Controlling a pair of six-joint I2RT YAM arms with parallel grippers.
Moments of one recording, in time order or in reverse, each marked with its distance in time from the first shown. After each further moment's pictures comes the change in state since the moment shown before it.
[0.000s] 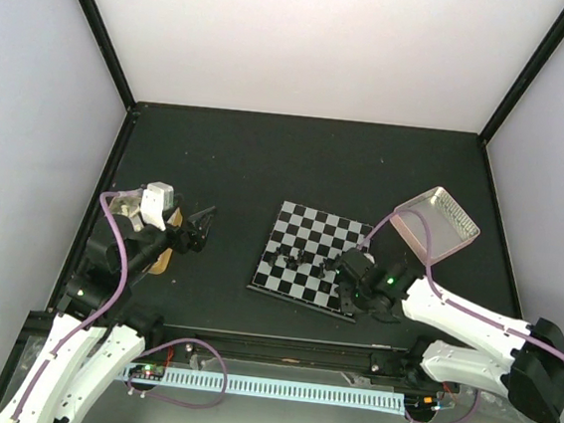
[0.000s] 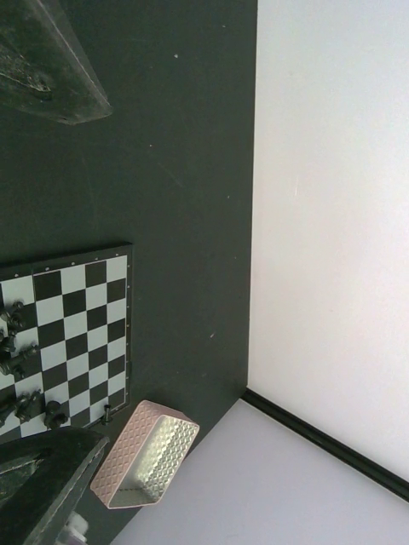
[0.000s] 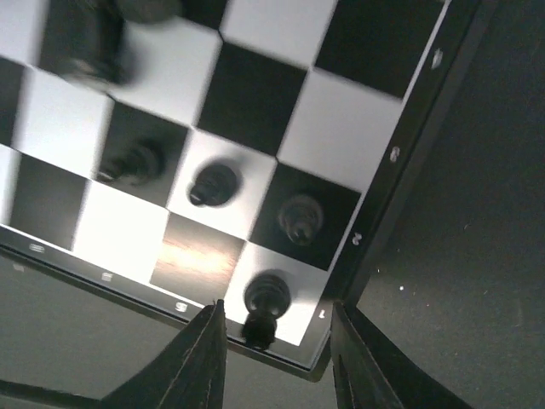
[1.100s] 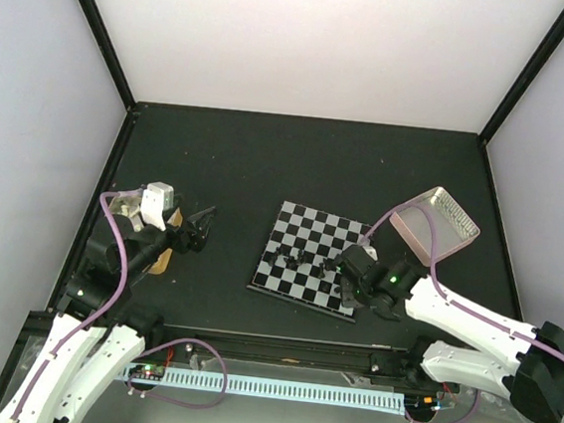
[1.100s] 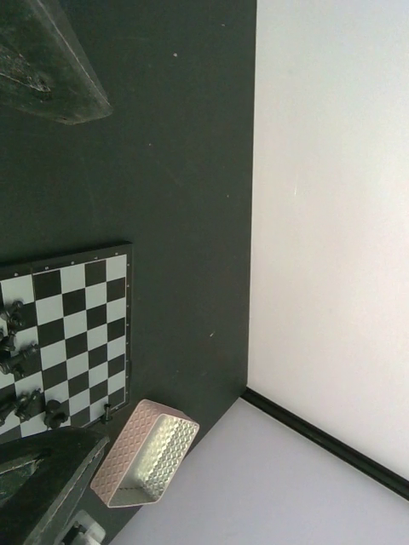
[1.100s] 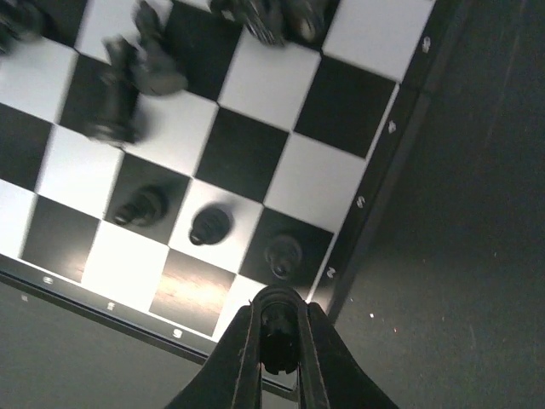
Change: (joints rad) left arm -0.002 -0.001 0.000 0.001 0.001 0.000; right arm 0.000 -0.030 0.080 -0.025 0.108 -0.037
